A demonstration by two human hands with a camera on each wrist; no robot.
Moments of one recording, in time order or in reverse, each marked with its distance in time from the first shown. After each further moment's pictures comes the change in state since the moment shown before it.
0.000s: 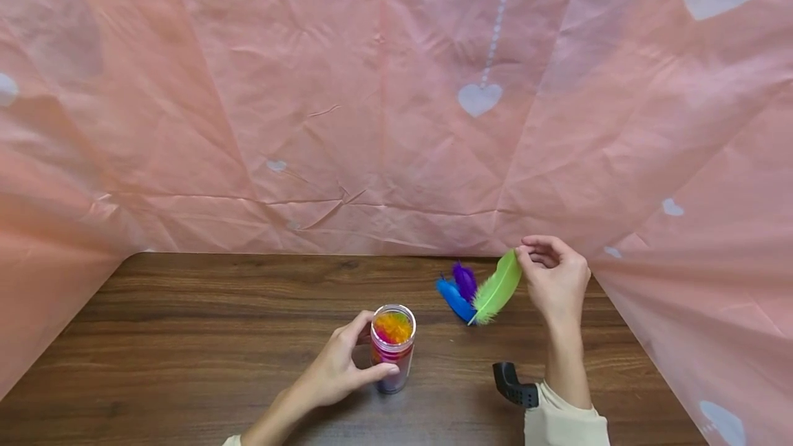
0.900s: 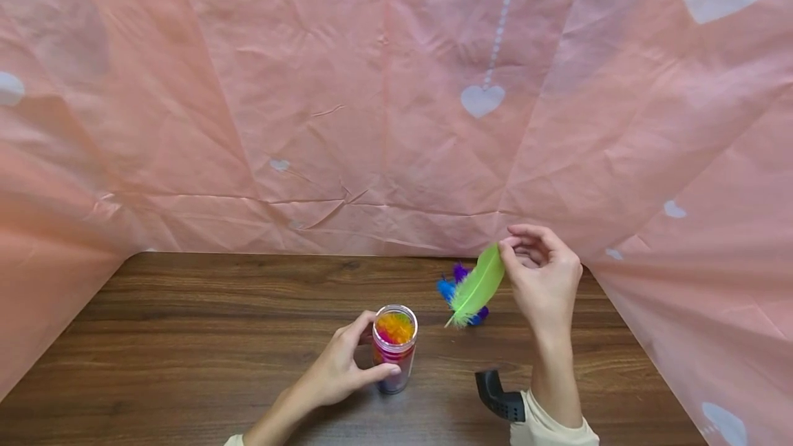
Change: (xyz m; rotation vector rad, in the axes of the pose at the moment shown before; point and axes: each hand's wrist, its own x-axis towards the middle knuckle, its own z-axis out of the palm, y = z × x) left_hand -0.001 0.001 0.001 0.010 -0.004 0.001; right_hand -0.021 -0.059 0.013 0.222 0.006 -0.086
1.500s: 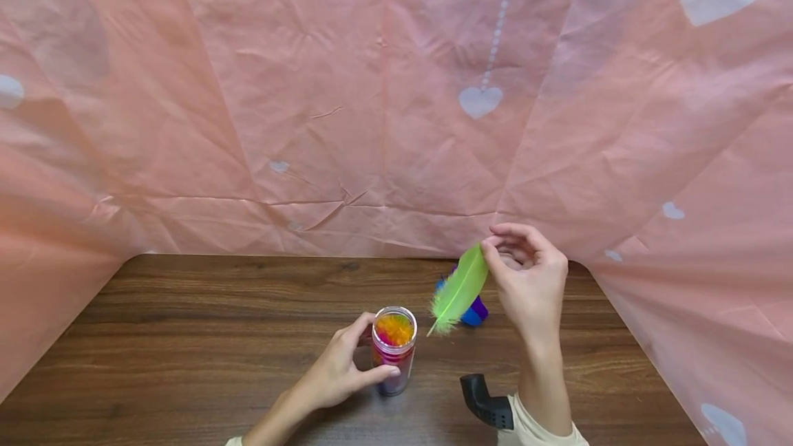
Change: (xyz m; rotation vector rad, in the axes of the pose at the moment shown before) left_hand 0.000 0.001 0.001 0.002 0.003 -0.016; right_hand -0.011 -0.021 0.013 0.156 -0.054 0.008
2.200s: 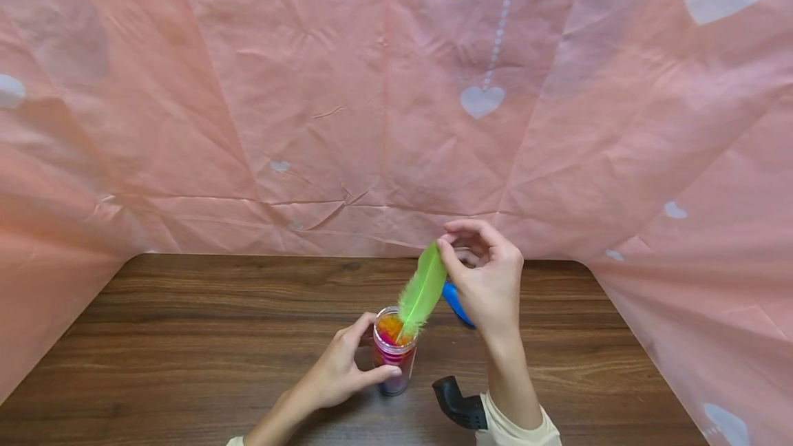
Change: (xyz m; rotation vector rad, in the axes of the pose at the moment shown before) left_hand 0.001 0.000 -0.001 -0.012 0.000 0.011; right_hand -0.012 -0.006 0.040 -0.026 -0.149 -0.053
